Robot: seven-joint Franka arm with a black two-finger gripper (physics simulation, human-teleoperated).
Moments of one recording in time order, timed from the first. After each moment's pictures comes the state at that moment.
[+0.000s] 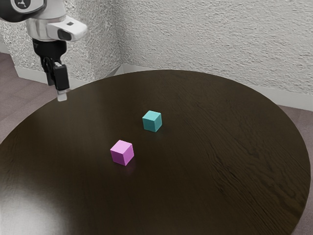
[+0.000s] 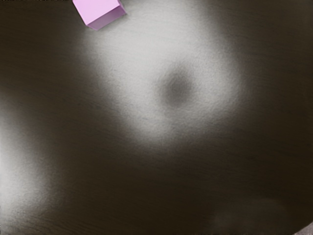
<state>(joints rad) 0.04 -0.28 -0.12 -1.75 0.09 1.36 0.44</state>
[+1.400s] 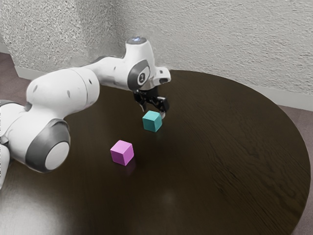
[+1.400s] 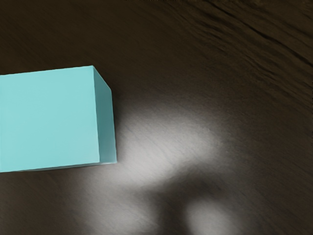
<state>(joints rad) -0.30 0.78 0.34 -1.16 -0.25 2.07 0.12</state>
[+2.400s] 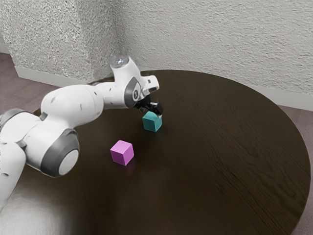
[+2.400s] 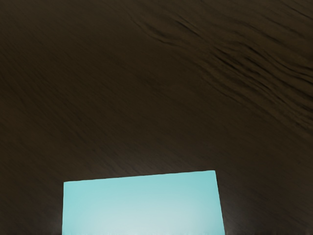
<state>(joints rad) -0.23 0.96 0.38 -1.12 -0.49 2.39 0.32</state>
